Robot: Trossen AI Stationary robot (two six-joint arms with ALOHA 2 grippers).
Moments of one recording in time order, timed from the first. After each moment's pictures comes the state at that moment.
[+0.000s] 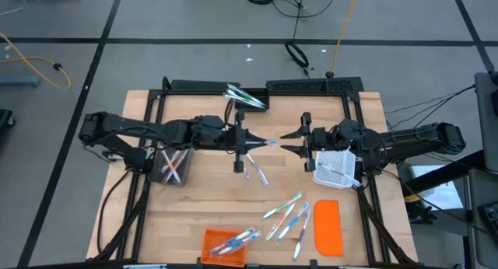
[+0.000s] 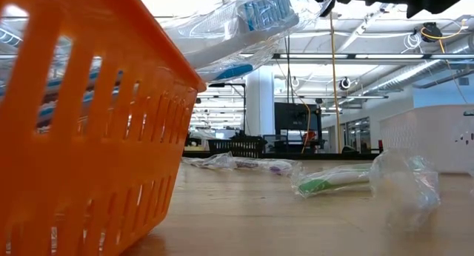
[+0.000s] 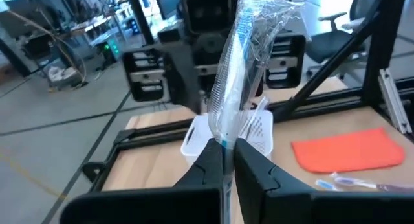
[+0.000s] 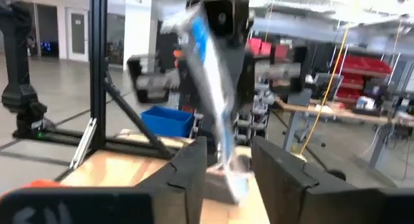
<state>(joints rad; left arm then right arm) -0.05 1.49 1.23 0.07 -0.07 0.23 -0.02 1.01 0.57 0.58 -0.10 -0.11</state>
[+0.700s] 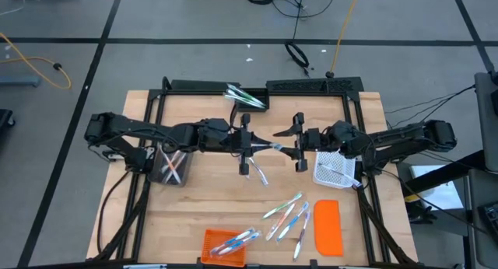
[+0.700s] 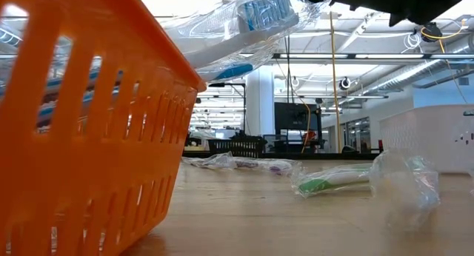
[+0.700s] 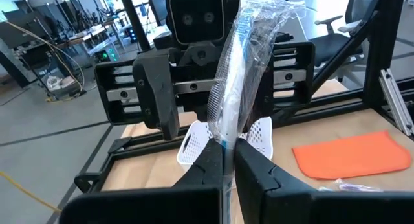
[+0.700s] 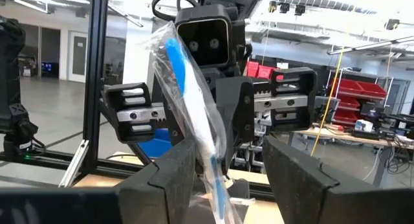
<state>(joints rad) -0.04 1.55 1.23 0.16 -0.06 0.25 -0.02 1.17 0.57 0.85 -0.11 -0.12</state>
